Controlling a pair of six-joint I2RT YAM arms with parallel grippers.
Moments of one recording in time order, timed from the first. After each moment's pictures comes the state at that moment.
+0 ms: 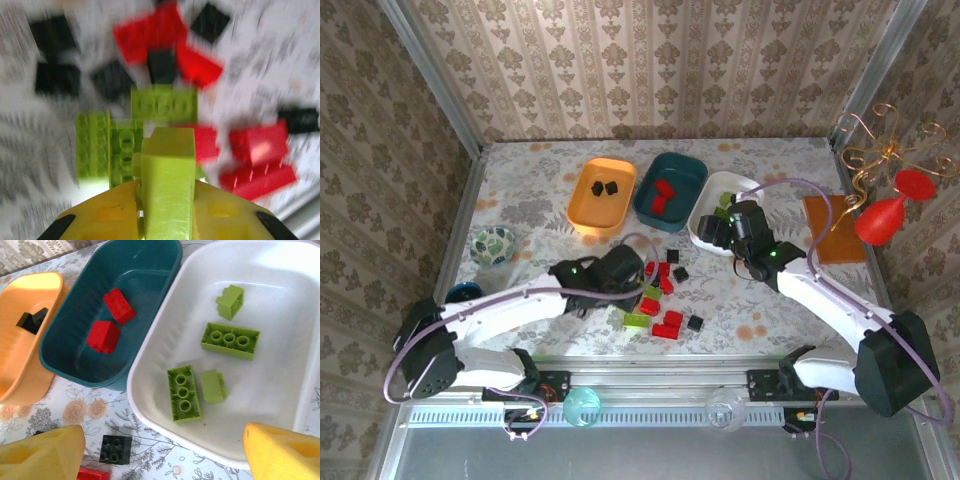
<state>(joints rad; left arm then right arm) -1.03 1.30 0.92 -0.62 -0.09 -0.43 0.44 1.21 0.78 -0.22 0.22 0.54</state>
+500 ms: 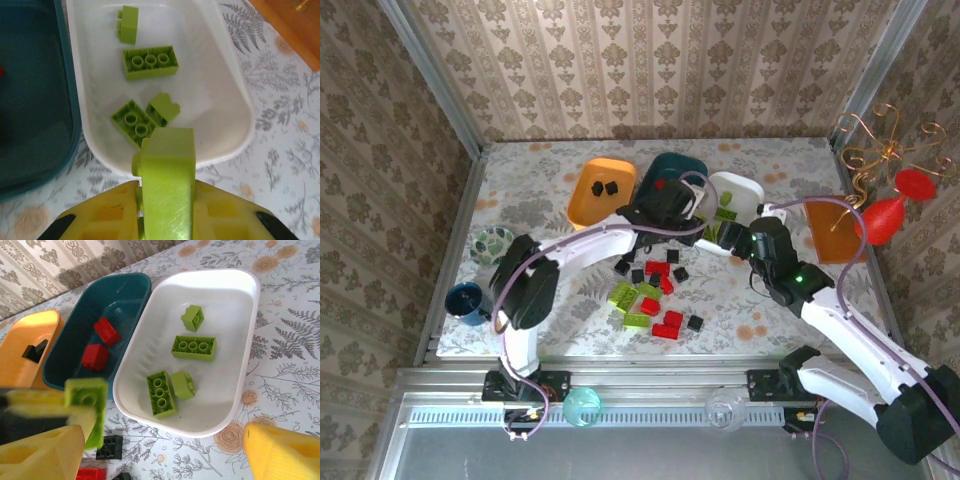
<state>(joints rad) -0.90 1.93 1.52 -0.33 0.07 -0.29 0.44 0.94 0.69 -0.31 0.31 0.61</state>
